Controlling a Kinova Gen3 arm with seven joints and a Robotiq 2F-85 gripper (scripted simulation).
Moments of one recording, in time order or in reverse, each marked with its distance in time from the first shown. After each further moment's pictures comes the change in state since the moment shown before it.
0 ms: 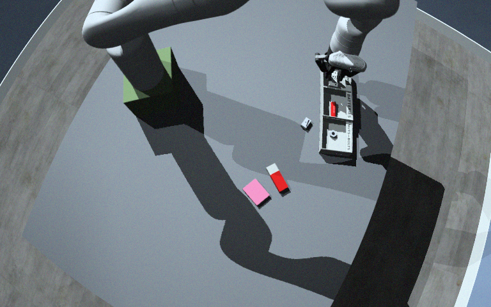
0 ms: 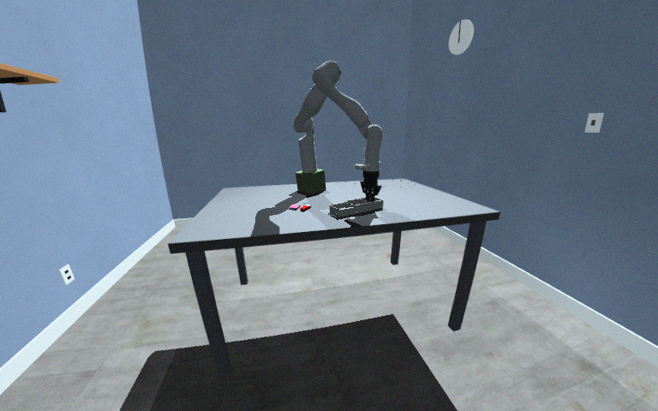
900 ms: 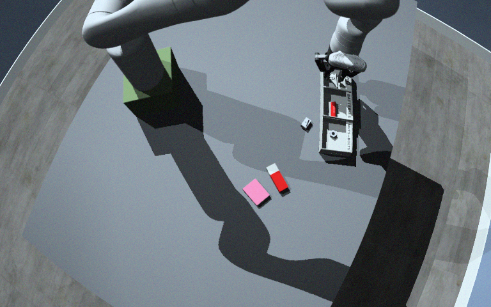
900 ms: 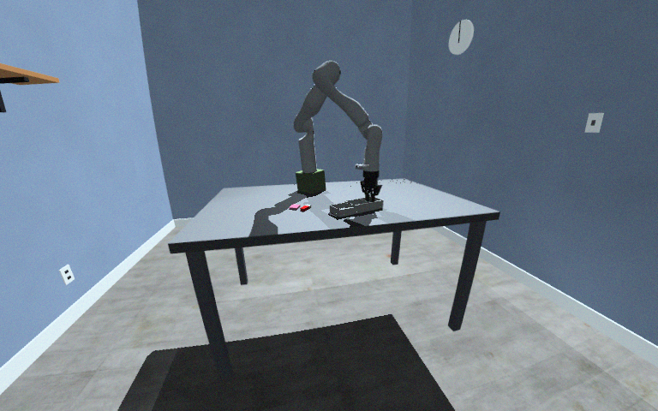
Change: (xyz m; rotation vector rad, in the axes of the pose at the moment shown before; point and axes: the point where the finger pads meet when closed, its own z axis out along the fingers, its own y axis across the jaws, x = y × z) arm 0.000 0.000 0.000 -0.001 0.002 0.000
